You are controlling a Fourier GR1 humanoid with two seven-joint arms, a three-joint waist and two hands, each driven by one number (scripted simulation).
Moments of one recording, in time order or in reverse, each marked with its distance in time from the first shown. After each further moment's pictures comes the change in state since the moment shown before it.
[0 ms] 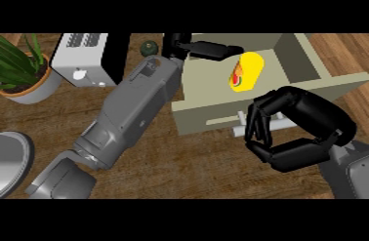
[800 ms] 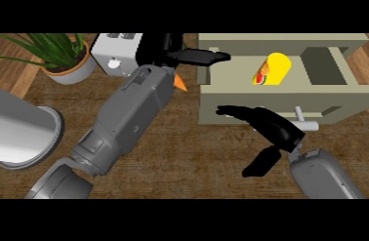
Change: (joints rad) left arm 0.088 0.007 0.033 -0.031 0.075 -0.021 -0.099; right arm 0.069 -0.025 0.219 0.281 0.631 -0.165 -0.146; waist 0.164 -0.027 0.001
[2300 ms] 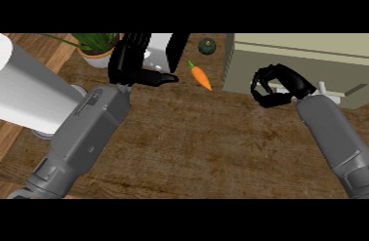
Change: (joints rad) left arm 0.316 0.185 -0.018 -0.301 0.018 -0.214 0.063; right arm -0.459 0.005 -0.278 0.941 0.007 -0.127 -0.455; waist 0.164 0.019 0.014
